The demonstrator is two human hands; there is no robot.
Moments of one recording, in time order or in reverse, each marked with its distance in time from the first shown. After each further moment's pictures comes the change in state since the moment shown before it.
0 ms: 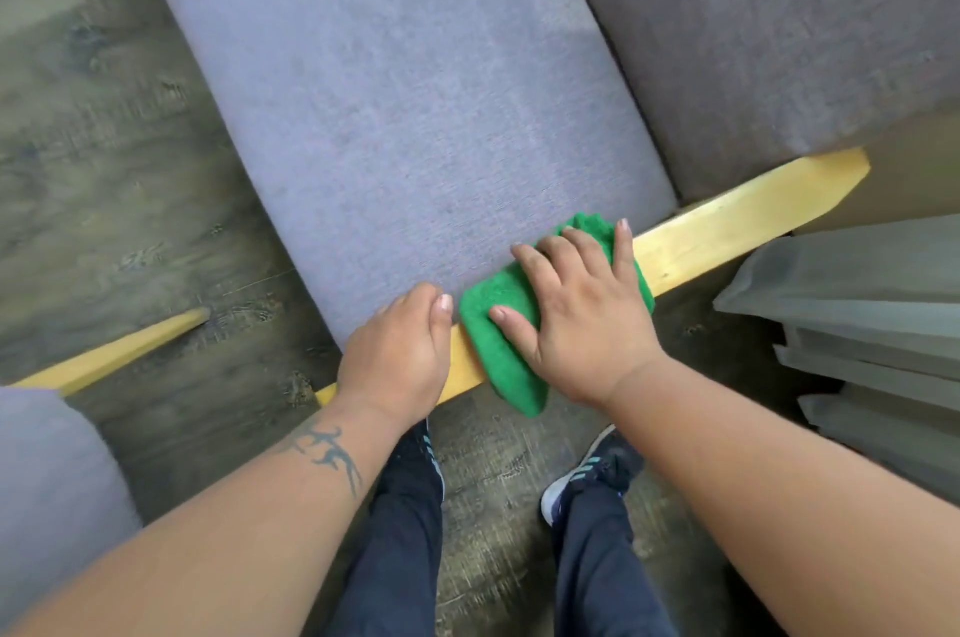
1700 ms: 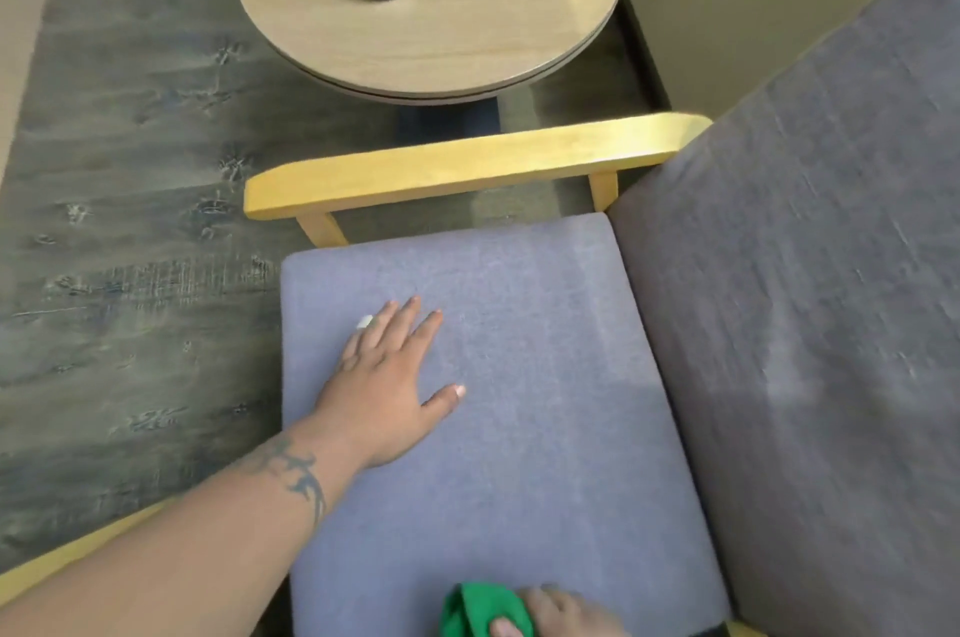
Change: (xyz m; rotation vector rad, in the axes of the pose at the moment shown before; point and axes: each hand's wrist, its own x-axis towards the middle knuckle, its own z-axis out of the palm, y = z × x) left_hand 0.268 -0.025 -0.137 0.192 0.035 -0.003; right_hand 0.153 0.070 0.027 0.030 -0.253 -0.151
